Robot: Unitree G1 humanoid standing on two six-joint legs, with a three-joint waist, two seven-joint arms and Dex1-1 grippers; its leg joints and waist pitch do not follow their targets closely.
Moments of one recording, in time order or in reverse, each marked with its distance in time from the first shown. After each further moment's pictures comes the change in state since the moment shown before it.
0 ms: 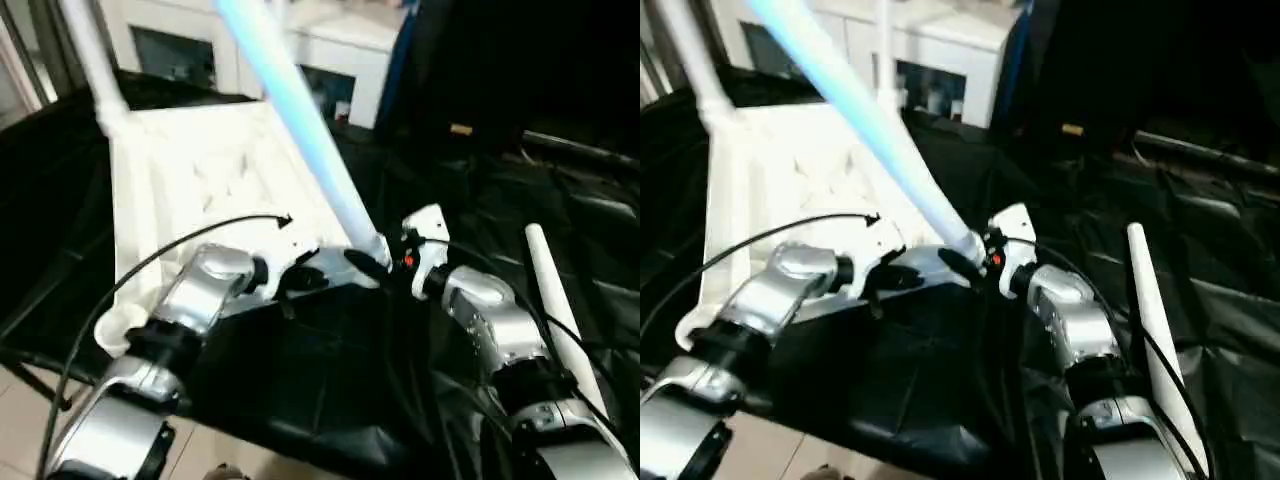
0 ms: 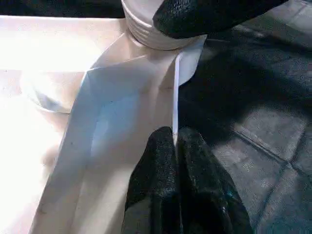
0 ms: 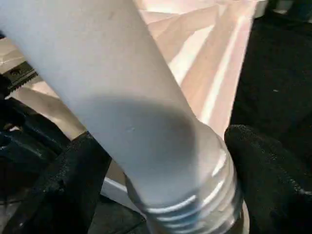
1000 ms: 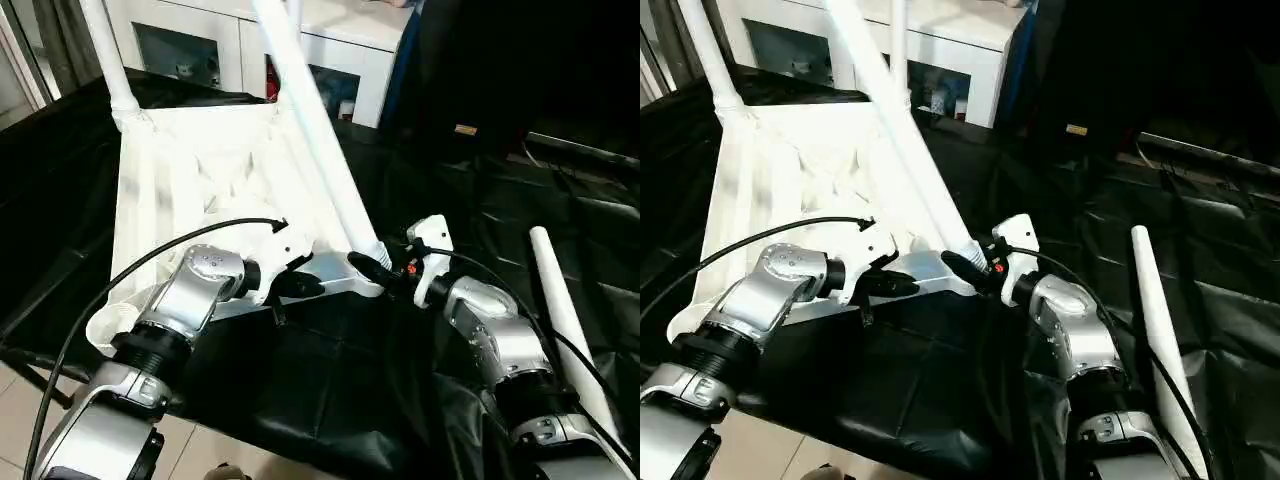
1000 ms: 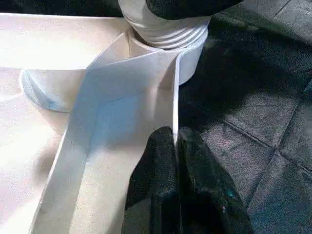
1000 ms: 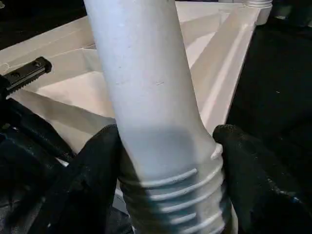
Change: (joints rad) left arm 0.019 0.023 -0.006 -0.030 -0.007 -0.011 -0.036; right arm 0.054 0.010 -0.019 -0.025 0.012 -0.043 0.015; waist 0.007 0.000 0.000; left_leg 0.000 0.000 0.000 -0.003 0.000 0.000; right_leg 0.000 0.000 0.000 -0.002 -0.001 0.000
